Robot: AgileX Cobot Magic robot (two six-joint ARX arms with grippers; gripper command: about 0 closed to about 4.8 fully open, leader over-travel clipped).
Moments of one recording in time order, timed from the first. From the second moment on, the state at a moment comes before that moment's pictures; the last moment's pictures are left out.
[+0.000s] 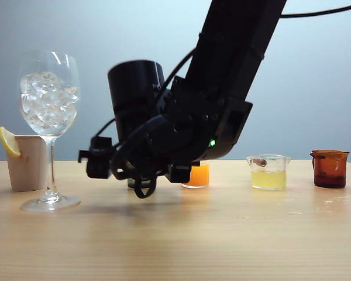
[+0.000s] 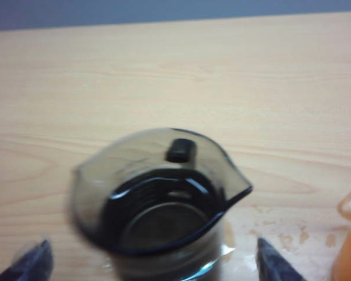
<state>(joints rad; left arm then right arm) -0.27 0.68 0.85 -0.51 0.13 0.04 0.90 2.24 1.15 0.87 0.68 0.26</state>
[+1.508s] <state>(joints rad) -0.27 0.70 0.85 -0.51 0.13 0.04 0.84 2.34 1.30 0.84 0.63 0.21</state>
